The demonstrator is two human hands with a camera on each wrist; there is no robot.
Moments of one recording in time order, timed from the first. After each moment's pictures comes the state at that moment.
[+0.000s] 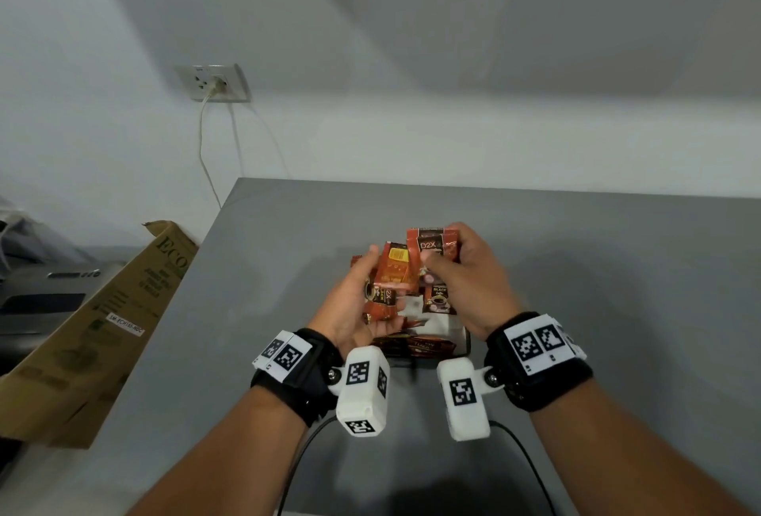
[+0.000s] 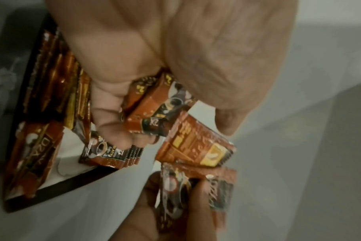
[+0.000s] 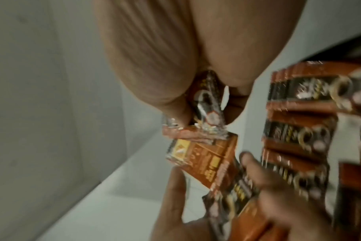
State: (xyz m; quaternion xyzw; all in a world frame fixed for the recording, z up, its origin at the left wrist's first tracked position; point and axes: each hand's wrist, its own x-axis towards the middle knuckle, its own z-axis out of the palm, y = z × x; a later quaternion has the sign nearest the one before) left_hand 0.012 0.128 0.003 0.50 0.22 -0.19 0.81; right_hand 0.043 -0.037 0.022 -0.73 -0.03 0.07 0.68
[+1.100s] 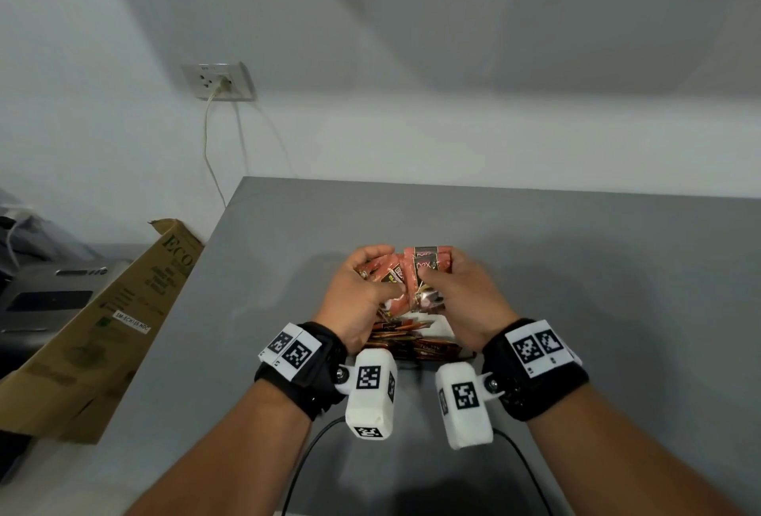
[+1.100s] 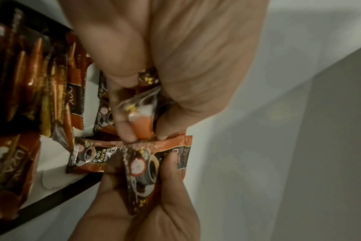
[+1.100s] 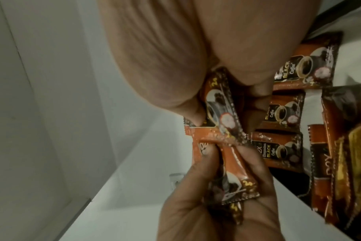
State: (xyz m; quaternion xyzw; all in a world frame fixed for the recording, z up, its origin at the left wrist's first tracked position) left_hand 0.020 0.126 0.003 0.59 0.17 -0.07 0.79; right_hand 0.047 -0.024 0.000 -0.67 0.05 0.17 0.72
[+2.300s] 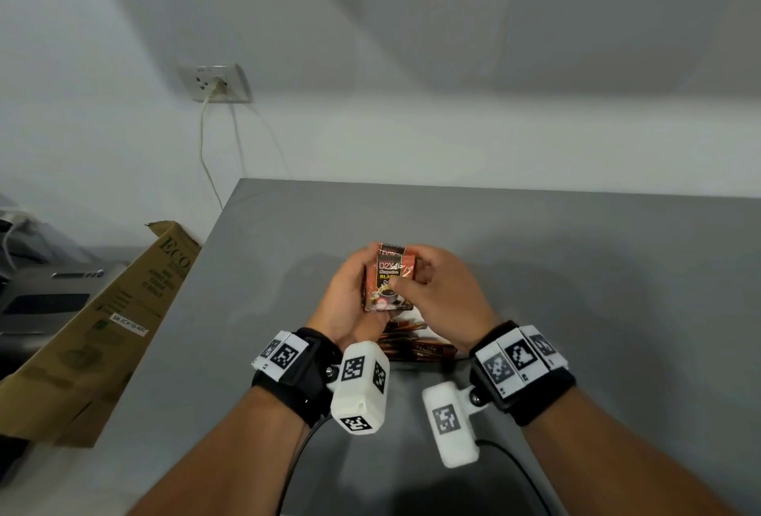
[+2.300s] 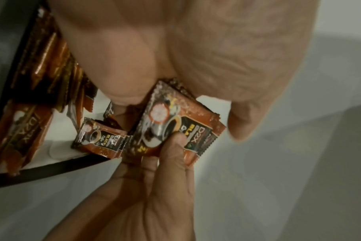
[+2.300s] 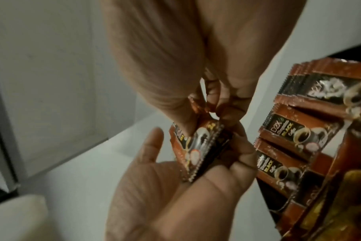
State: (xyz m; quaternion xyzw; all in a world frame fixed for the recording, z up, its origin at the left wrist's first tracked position) left_hand 0.018 0.123 0.012 0.41 0.12 -0.14 0.89; right_hand 0.036 -0.015 0.017 -0.81 -0.12 0.08 0.57
